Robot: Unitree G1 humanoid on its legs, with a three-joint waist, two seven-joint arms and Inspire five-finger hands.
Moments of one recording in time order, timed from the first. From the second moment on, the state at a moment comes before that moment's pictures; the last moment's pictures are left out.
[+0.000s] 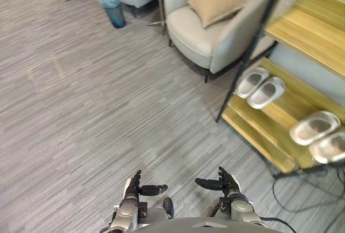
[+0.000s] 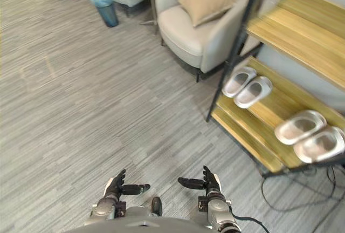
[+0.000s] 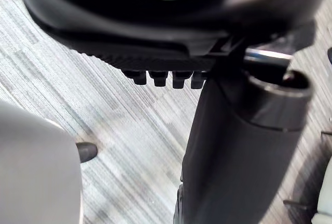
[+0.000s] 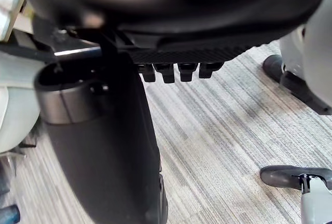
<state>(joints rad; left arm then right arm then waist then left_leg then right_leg) 0.07 0.12 -0.08 0.97 -0.08 -0.10 0.14 0.01 -0.04 0.04 0.95 0.06 -0.08 -0.11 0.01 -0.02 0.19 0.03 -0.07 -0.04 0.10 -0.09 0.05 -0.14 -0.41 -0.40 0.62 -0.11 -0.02</state>
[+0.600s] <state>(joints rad) 0.05 0.05 0.07 0.93 -0.09 -0.11 0.15 0.02 -0.05 0.07 0.88 0.06 -0.09 -0.09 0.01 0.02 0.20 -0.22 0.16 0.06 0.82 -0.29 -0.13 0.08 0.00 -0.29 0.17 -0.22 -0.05</state>
